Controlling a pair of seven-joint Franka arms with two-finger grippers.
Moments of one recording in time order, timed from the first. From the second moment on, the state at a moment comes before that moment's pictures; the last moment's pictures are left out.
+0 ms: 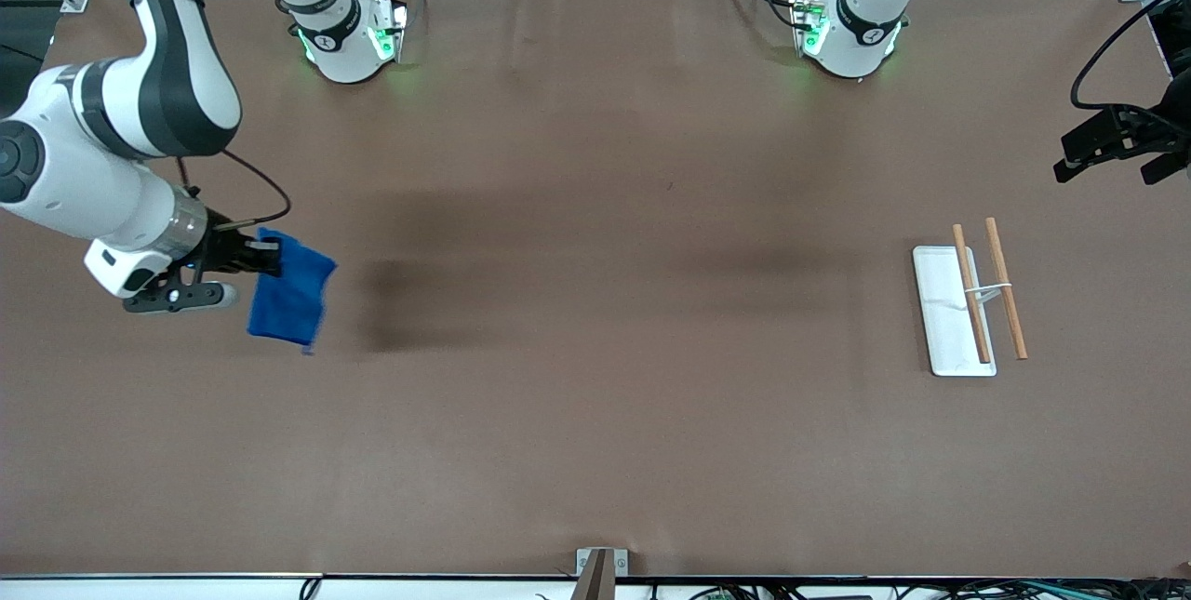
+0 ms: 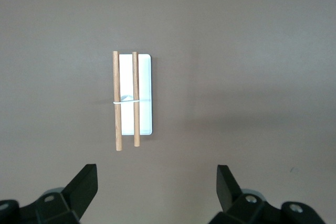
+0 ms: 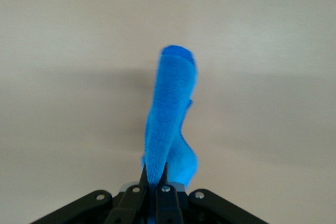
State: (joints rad) left arm -0.03 -0.01 0.05 -1.56 -0.02 1.58 0.05; right arm 0.01 0.14 0.10 -1.86 0.20 1.97 -0.04
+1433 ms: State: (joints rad) left arm -0.03 0.05 -0.02 -2.07 -1.04 1.49 0.38; right arm 0.08 0.26 0.68 -1.79 1.28 2.46 -0.03
